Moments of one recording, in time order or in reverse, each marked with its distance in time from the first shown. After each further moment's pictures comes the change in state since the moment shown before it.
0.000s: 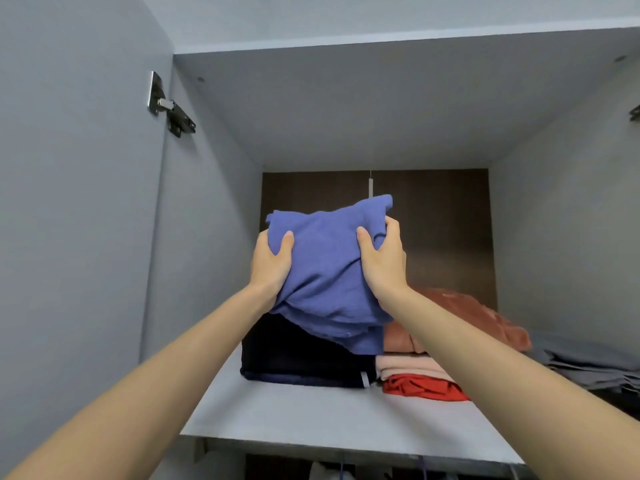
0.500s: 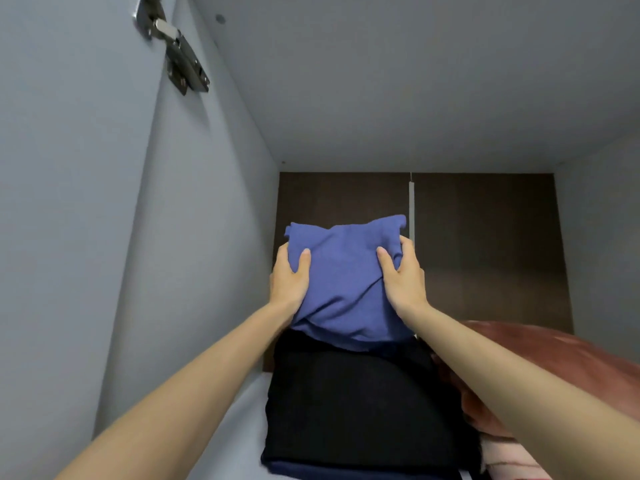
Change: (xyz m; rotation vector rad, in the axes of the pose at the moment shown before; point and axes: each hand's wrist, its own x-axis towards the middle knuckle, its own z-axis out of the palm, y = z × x) left_hand 0.137 -0.138 0.004 0.036 -0.020 0.009; right_hand 0.103 0.113 0.114 -0.138 -0.025 -0.041
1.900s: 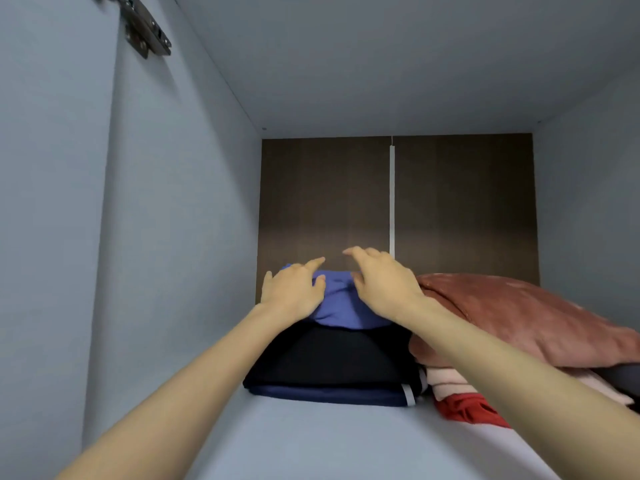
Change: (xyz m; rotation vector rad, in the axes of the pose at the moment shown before) left_hand -0.097 0.028 0.007 1.005 -0.466 0.077; right_hand -0.075 -0.013 -0.046 -0.881 -0.395 -0.249
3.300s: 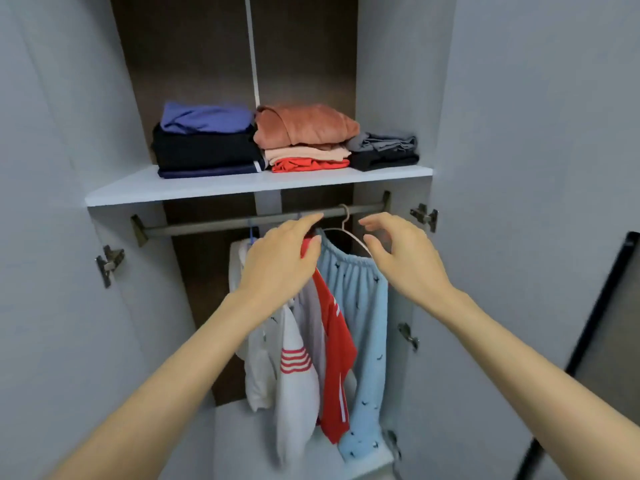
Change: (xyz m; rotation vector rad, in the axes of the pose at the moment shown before) left_hand -0.436 0.167 -0.068 -0.402 -0.089 0.357; right_hand -0.480 -0.046 -0.214 0.190 0.018 0.431
